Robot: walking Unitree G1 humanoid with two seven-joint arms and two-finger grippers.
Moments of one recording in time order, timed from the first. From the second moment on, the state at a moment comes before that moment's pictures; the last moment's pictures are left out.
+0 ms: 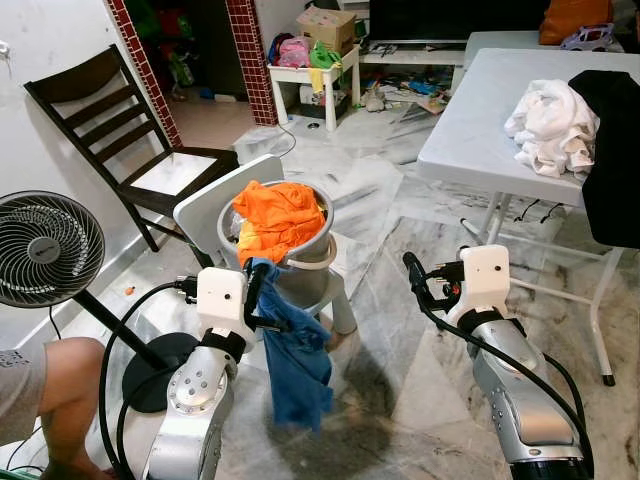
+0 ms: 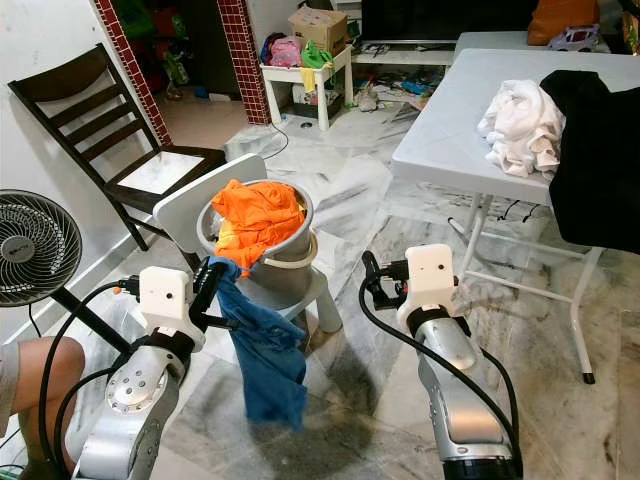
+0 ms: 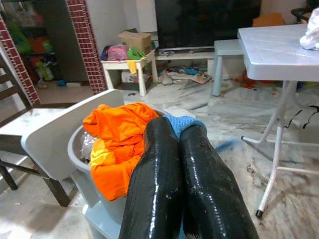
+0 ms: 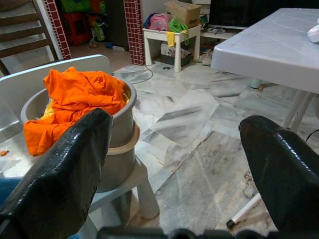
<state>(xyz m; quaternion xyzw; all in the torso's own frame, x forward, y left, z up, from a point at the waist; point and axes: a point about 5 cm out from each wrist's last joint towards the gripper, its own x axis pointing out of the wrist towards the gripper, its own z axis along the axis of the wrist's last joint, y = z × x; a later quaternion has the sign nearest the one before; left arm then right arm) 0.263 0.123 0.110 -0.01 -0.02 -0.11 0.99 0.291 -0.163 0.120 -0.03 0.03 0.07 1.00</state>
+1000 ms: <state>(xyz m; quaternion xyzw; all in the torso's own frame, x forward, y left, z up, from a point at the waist) 0.251 0.135 0.093 -0.01 0.02 -0.10 0.99 0.284 -0.145 0.114 -0.02 0.04 0.10 0.99</state>
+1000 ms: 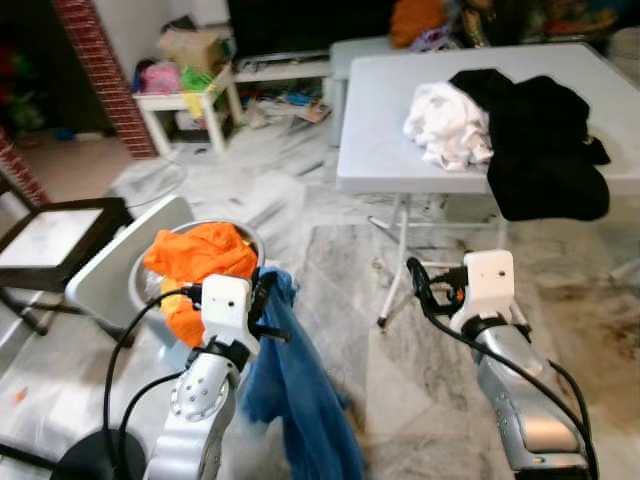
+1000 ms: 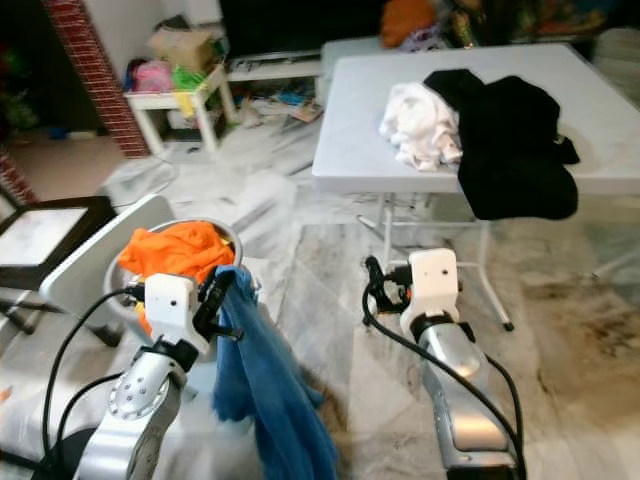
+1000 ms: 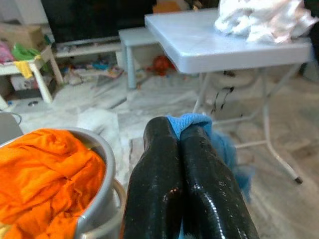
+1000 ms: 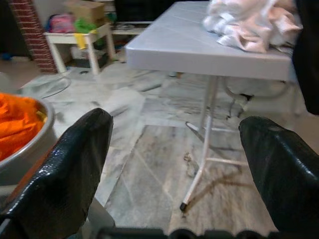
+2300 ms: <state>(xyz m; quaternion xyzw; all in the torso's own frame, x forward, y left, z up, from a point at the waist) 0.267 0.119 0.096 -0.03 0.01 -0.09 1.00 0.300 -0.141 0.100 -0.01 0.06 0.11 0.99</state>
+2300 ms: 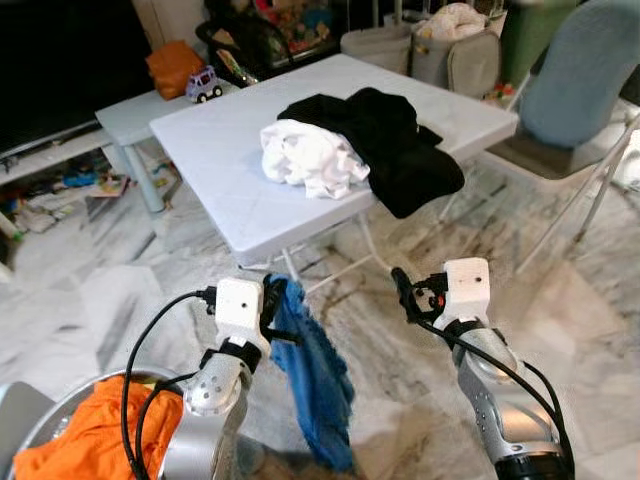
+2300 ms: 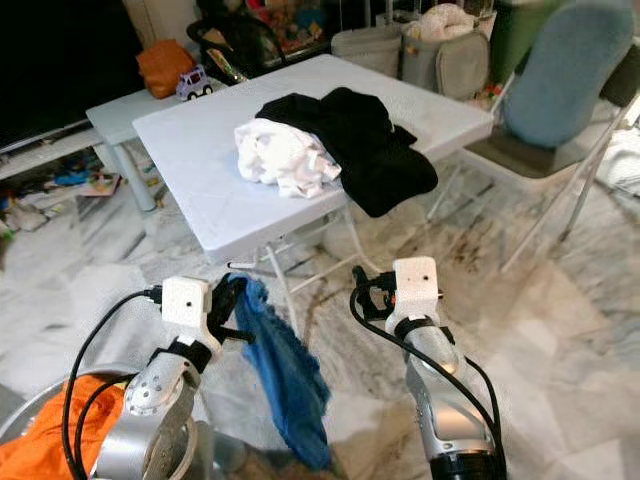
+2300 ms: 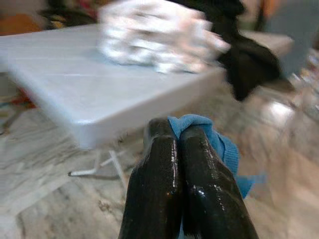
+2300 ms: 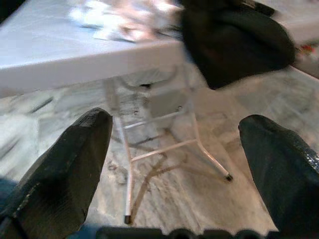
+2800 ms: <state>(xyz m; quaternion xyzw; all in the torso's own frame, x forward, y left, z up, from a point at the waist) 0.270 0.141 0.097 -0.03 0.00 -0.03 1.00 0.314 -0.132 0.111 -0.04 0.06 0.15 0.99</state>
